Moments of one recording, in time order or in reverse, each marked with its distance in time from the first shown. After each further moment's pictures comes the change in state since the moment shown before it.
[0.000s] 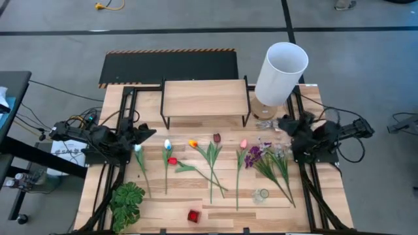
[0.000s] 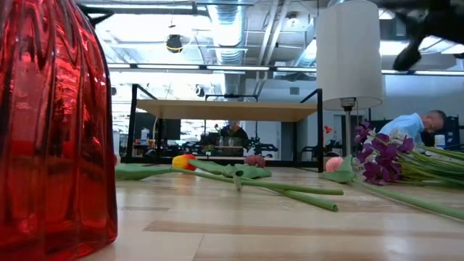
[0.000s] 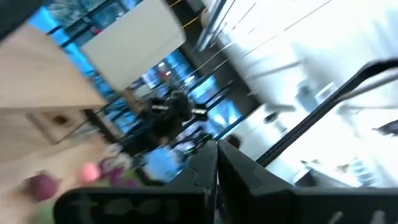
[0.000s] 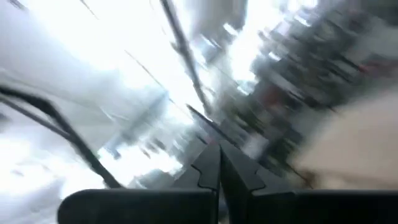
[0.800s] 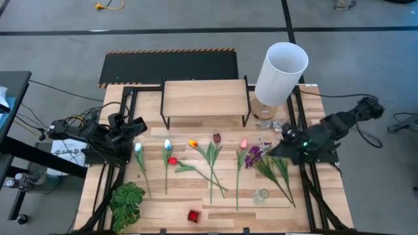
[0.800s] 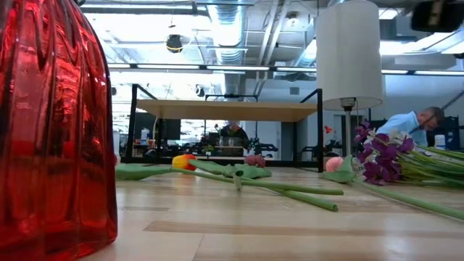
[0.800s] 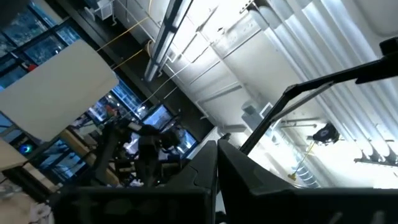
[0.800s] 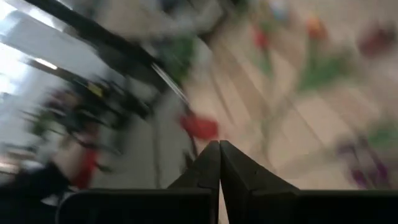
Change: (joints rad) left arm 0.000 0.075 0.041 0.299 0.090 0.130; right arm 0.237 0.668 0.801 -1.256 -0.280 0.509
